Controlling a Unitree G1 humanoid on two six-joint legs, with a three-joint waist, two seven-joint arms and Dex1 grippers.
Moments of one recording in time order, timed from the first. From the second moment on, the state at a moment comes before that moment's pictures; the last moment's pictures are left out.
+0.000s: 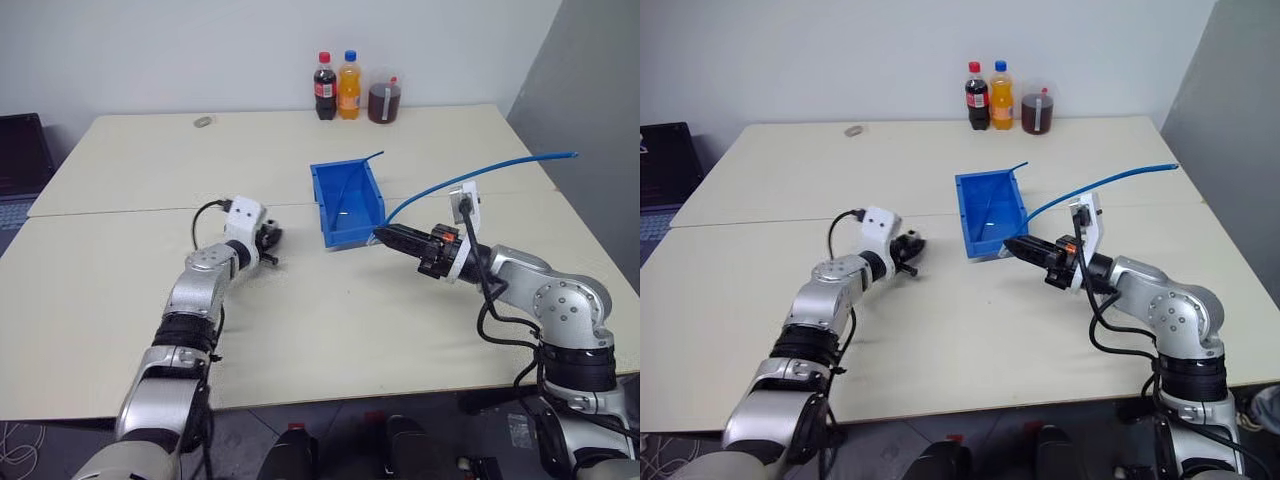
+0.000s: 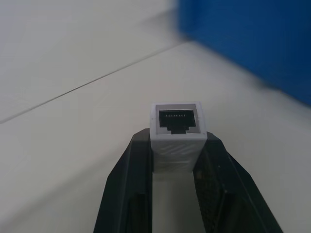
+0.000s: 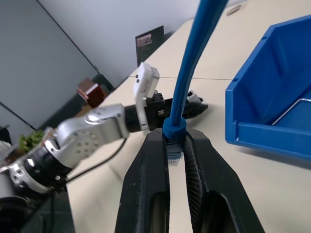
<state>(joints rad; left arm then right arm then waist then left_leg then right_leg) -0.65 0.48 -0.10 0.43 -0.13 0.29 -0.75 -0.56 -0.44 -0.08 -0.23 0.94 1.00 0.52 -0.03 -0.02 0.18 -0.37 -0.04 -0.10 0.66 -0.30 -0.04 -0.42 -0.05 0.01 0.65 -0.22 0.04</state>
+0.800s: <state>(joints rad) -0.62 0.40 -0.29 0.59 -0.11 -0.14 -1.26 -0.56 -0.46 0.32 0.01 0.35 0.42 0.92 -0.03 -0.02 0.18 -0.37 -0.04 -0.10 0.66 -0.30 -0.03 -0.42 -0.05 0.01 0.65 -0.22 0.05</state>
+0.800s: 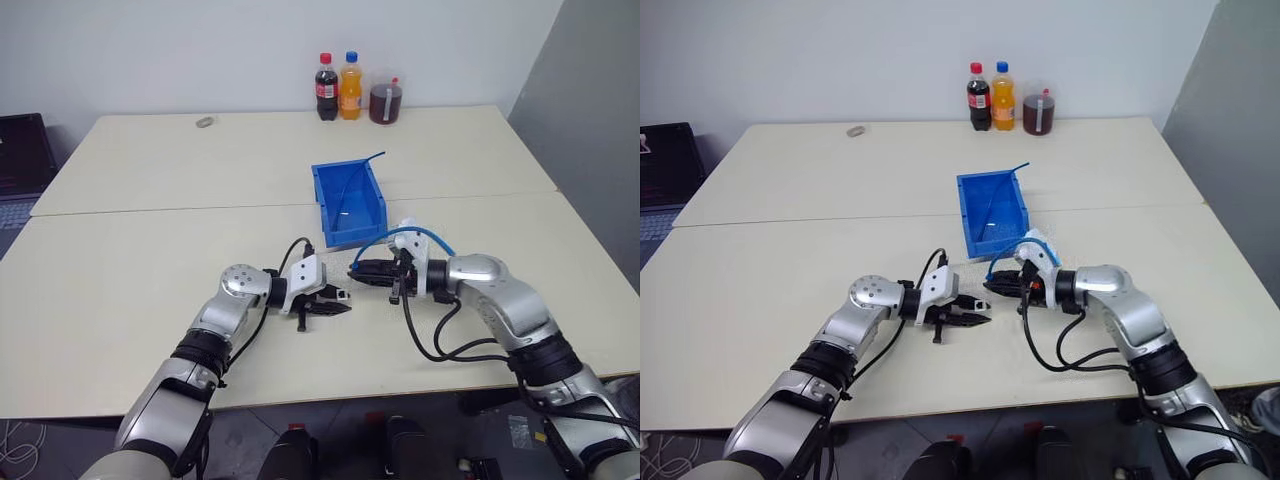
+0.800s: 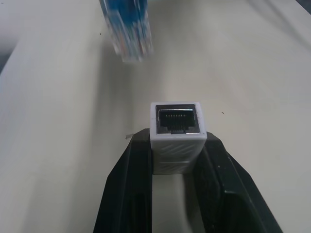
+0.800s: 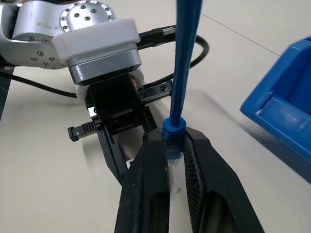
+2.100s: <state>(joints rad) -0.57 0.41 -0.26 0.49 -0.11 -0.04 -1.25 -0.62 -0.41 0.36 0.20 0.20 0.18 1.11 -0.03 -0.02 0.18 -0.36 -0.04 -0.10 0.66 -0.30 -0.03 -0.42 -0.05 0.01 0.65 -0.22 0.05</state>
